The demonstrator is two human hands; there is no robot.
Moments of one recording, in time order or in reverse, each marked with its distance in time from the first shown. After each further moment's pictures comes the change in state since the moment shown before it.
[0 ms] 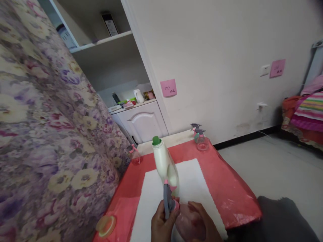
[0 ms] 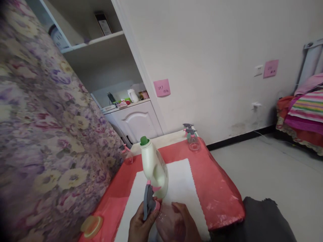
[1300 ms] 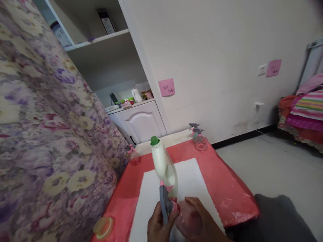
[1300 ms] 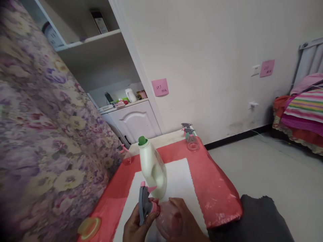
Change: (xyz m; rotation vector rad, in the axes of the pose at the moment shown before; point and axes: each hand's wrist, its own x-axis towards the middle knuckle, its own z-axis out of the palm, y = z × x) left_hand -0.003 0.011 -0.005 0.073 0.024 0.026; right_hand 0.024 -0.045 -0.014 0.046 -0.145 0.133
